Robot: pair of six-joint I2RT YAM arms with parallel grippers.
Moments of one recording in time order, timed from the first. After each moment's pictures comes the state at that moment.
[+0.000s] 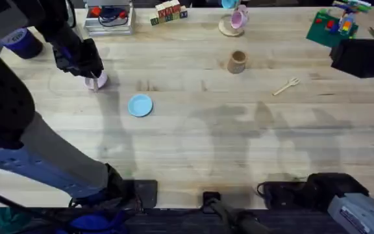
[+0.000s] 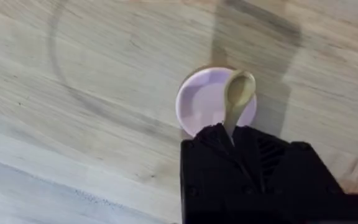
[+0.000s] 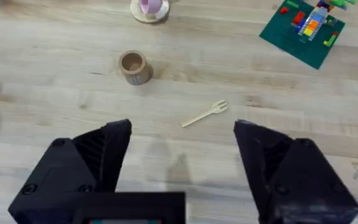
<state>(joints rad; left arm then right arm) 0.30 1.84 1.37 -0.92 -0.08 -0.09 -0.01 0.76 1.22 -1.09 -0.06 -0.02</state>
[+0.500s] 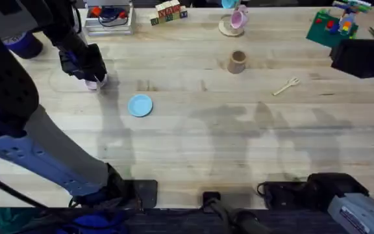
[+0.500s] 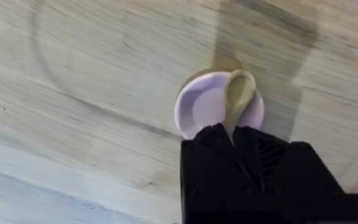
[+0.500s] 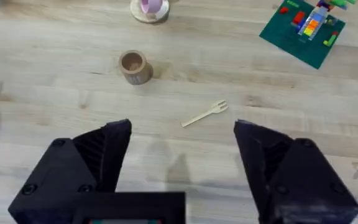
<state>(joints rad) 0.30 1.90 1.37 -0.90 -0.08 -0.09 -0.01 0.76 1.22 -1.09 -0.06 -0.02</state>
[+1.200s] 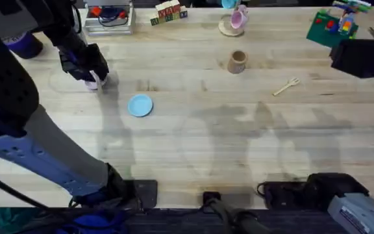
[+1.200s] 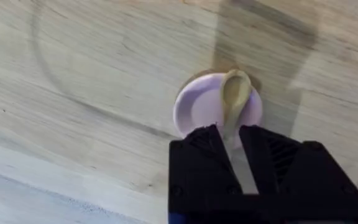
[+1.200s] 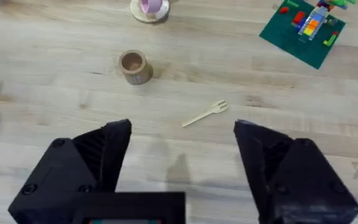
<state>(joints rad) 0.30 1.90 1.37 -0.89 -0.08 -0.09 -0.01 0.76 1.22 -1.09 -0.06 -0.02</state>
